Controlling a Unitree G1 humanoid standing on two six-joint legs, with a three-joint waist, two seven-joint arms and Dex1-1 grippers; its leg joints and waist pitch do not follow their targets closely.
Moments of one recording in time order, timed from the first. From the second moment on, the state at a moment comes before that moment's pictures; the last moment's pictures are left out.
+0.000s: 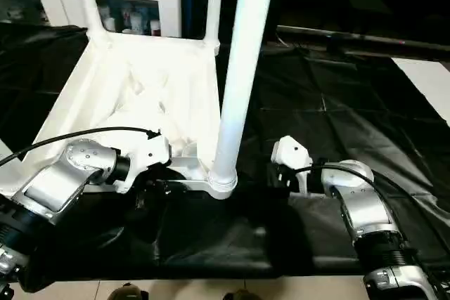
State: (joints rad) left arm -0.52 0.53 -0.45 0.24 -0.07 0.35 -1.13; right arm -0.36 -0.49 0.11 0.42 0.08 -0.07 1.16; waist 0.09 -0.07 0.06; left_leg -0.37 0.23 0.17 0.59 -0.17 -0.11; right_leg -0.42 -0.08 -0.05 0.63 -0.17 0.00
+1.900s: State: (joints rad) left arm -0.58 0.22 -0.34 0.46 0.00 0.42 -0.76; right arm -0.53 -0.11 0.04 0.76 0.08 0.00 0.52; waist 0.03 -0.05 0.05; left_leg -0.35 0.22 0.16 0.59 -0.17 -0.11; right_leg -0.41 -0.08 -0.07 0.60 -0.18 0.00
